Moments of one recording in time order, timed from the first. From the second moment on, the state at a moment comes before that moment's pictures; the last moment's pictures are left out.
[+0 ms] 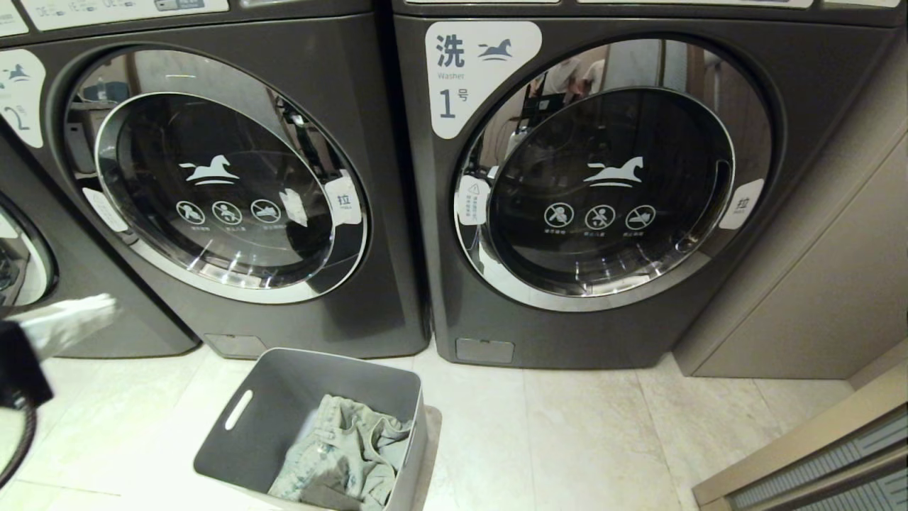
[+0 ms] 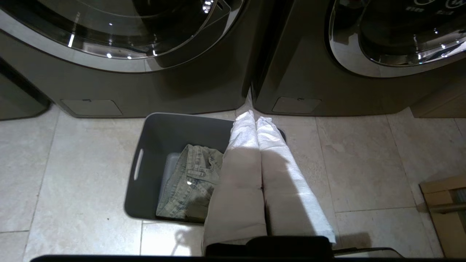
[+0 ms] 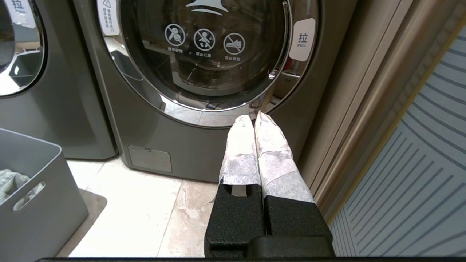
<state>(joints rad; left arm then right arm) -0.01 1.00 -0.71 -0.08 -0.16 -0.04 0.00 0.00 0.00 -0.28 0.04 -0.09</state>
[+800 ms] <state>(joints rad) 0.10 1.89 -1.10 -0.62 -0.63 -0.11 0.00 0.00 0.00 -0.28 0.04 -0.09</state>
